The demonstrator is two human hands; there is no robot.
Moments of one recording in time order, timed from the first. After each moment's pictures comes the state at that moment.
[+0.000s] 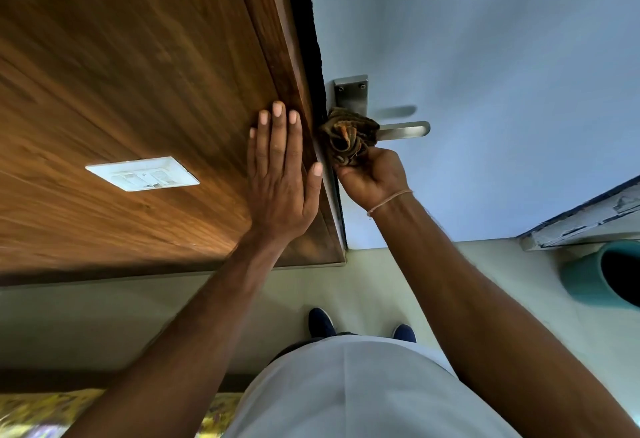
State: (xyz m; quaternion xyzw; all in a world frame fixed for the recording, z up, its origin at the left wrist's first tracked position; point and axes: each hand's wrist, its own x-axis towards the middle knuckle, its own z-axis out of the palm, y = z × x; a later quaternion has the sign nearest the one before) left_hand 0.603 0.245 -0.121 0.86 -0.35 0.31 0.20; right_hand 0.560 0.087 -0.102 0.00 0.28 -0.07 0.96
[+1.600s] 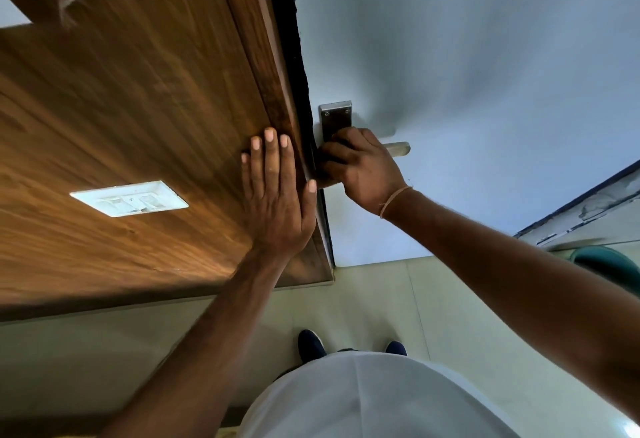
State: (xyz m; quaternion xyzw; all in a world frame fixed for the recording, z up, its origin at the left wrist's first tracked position) left_hand 0.604 0.234 -0.133 0.85 -0.33 0.34 0.22; right_hand 0.558 0.040 -0.104 0.95 0.12 0.29 0.03
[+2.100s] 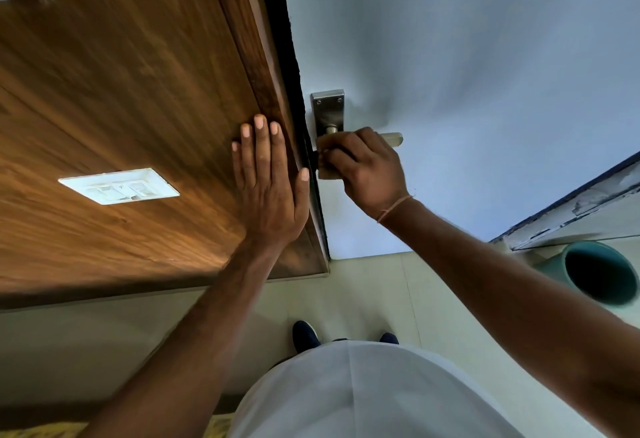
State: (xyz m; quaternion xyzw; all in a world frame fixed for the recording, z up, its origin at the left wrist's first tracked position) left_hand 0.600 0.229 -0.132 0.86 -0.31 0.33 0.22; right_hand 0.532 0.043 -0.117 0.92 0.06 0.39 -0.05
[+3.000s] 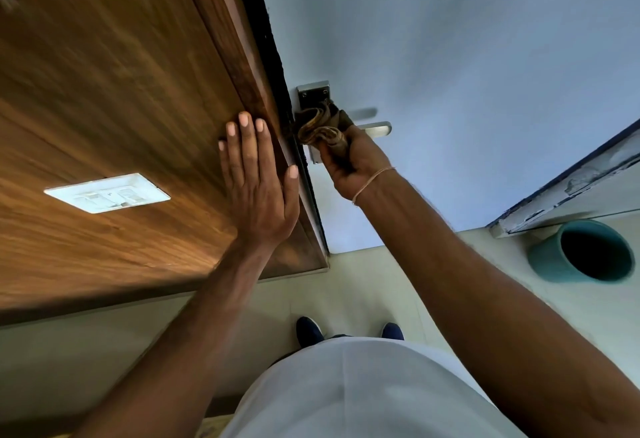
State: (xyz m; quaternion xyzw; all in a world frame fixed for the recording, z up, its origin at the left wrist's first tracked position) left_hand 0.601 0.232 -0.131 0.86 -0.33 0.33 0.22; right_hand 0.560 0.066 -0.080 0.14 -0.39 0.12 -0.90
